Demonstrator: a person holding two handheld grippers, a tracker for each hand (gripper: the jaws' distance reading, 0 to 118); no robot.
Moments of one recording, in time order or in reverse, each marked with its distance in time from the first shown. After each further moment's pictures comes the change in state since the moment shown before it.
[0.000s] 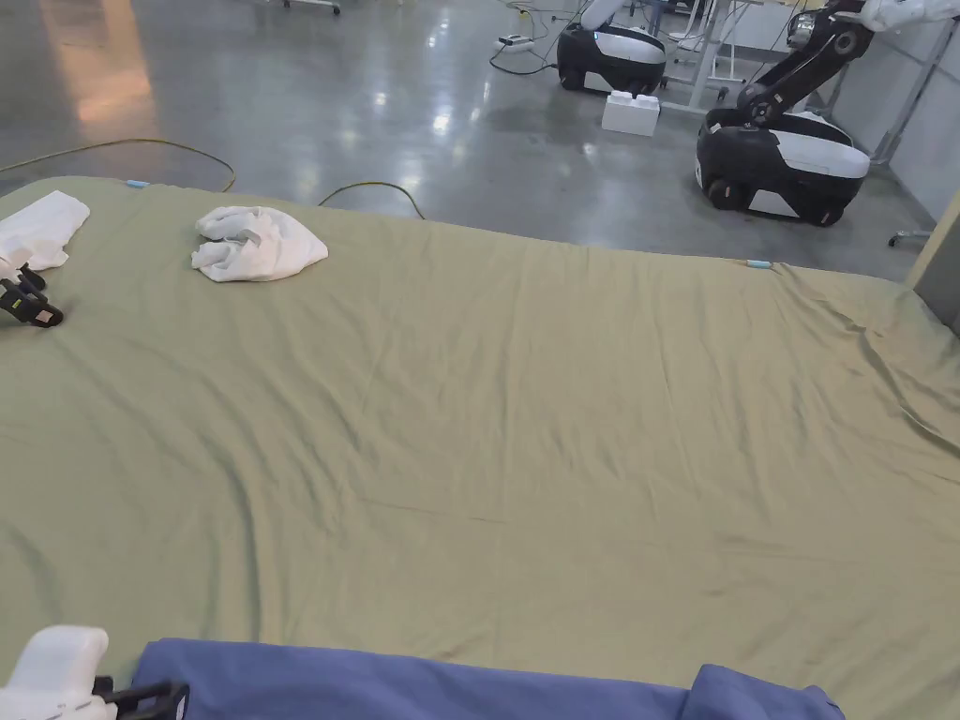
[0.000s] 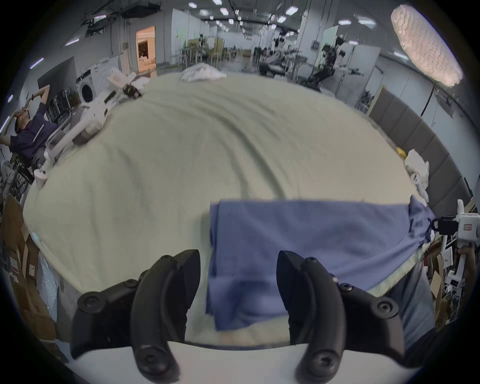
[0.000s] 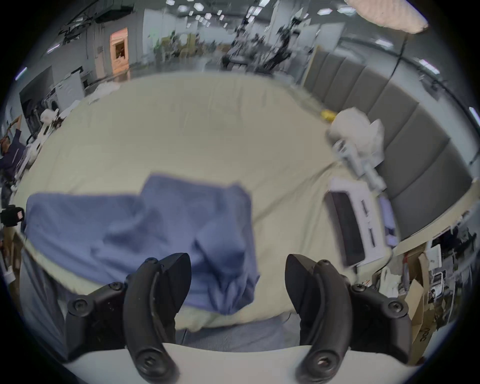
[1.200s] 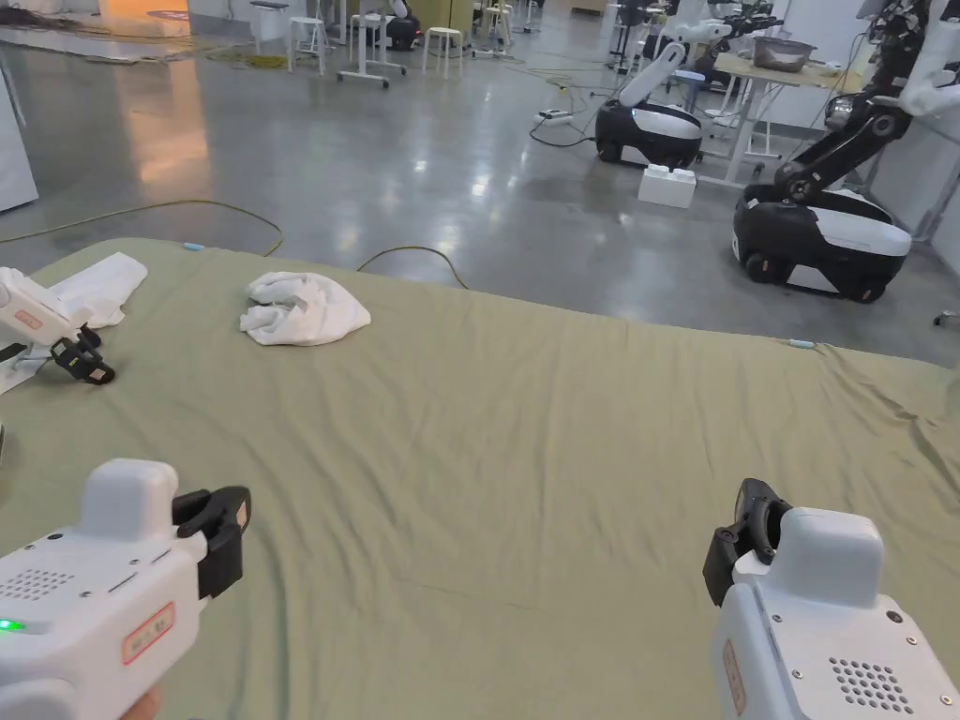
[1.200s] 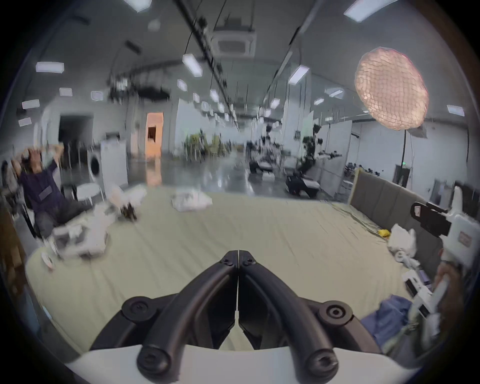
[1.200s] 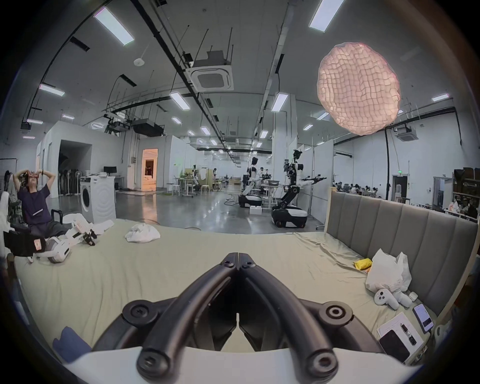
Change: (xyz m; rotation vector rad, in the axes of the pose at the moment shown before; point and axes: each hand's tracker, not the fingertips) left arm 0.032 0.114 0.068 0.431 -0.070 0.046; right arm -0.141 0.148 0.051 0.767 0.191 -0.077
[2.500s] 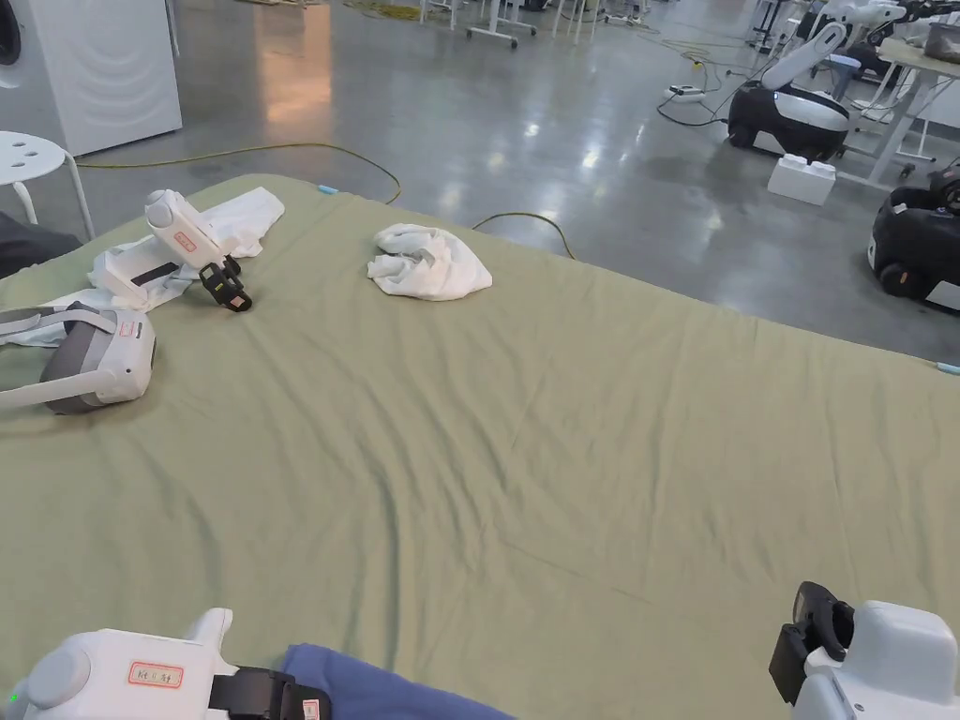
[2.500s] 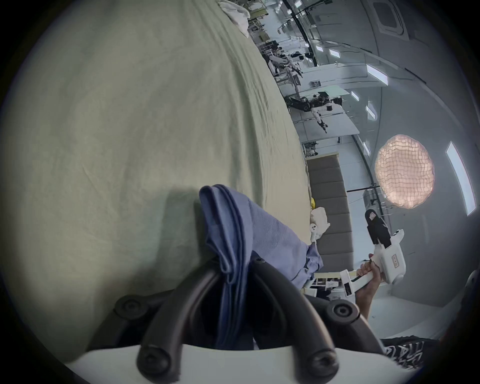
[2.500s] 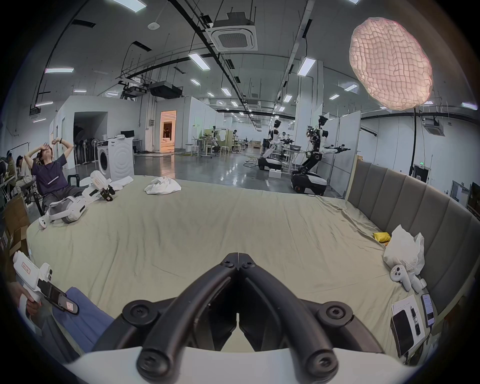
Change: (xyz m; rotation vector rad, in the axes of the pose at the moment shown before) left arm -0.134 -0.154 -0.059 -0.645 -0.465 0.650; right arm -0.033 -0.049 -0.001 -0.231 0.112 0.053
